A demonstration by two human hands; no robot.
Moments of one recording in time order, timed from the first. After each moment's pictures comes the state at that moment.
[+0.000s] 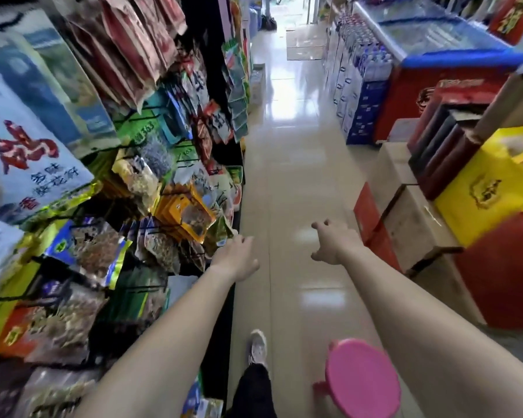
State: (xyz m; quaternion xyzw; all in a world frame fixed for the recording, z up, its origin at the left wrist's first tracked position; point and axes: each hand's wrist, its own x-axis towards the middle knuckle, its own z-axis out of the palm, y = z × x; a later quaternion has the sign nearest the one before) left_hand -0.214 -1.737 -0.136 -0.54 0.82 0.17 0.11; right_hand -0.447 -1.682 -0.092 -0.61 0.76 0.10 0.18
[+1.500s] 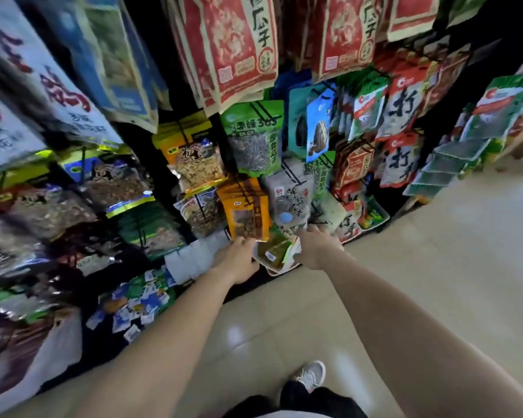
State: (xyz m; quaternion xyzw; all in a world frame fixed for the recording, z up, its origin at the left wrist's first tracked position) left_hand -0.326 -1.972 -0.152 -0.87 0.41 0.26 0.01; right_hand -0.450 -2.144 -0.133 -0.92 0.29 0.24 0.16
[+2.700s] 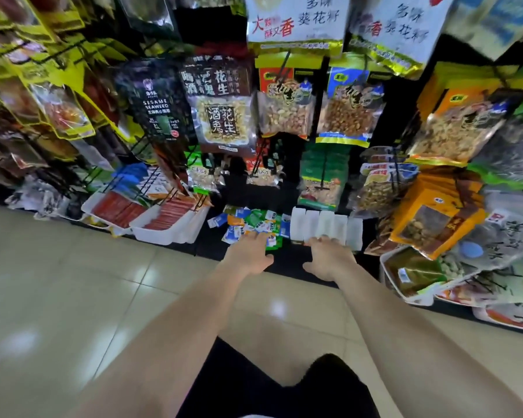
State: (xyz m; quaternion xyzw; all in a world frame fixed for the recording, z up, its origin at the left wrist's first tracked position) left_hand -0.265 -1.615 -0.256 -0.96 0.09 0.25 -0.10; right_hand -0.290 -1.817 -0.241 -0.95 -0.02 0.29 0.08
